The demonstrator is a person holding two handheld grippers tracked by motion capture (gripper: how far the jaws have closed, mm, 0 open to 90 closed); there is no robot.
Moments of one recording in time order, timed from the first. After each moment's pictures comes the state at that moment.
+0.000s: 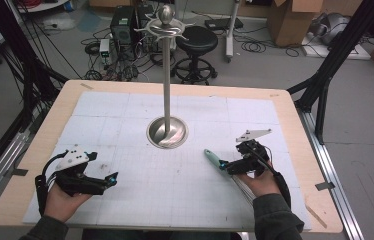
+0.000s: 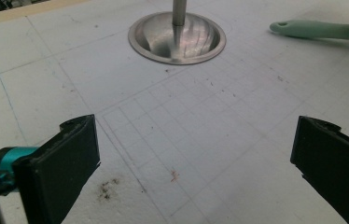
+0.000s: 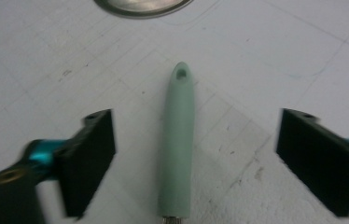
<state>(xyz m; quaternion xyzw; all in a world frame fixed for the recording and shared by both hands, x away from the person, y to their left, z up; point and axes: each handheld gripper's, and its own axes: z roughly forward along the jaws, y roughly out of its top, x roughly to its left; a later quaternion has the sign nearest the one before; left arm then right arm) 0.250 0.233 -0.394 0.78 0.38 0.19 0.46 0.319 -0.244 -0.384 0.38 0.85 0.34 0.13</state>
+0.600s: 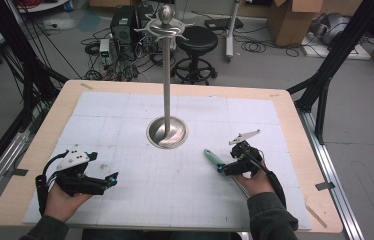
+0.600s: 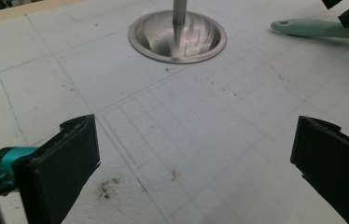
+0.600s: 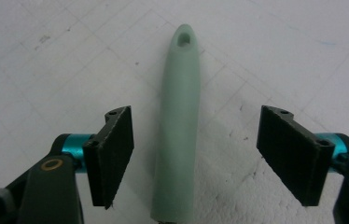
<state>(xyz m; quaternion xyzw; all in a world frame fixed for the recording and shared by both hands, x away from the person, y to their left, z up) 0.250 0.233 -0.394 0.78 0.38 0.19 0.46 0.330 -0.235 -0.407 0.39 0.87 0.29 0.10</state>
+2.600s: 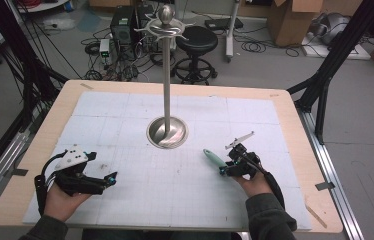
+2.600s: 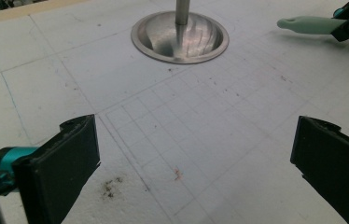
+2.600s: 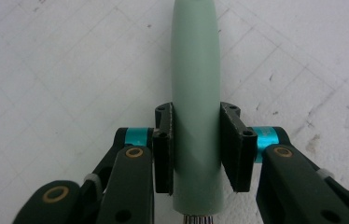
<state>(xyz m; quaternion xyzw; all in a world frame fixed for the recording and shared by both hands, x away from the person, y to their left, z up) 0.251 0.236 -0.395 0.78 0.38 0.19 0.46 0.327 -0.230 -0.415 0.39 0.88 0.25 0.05</state>
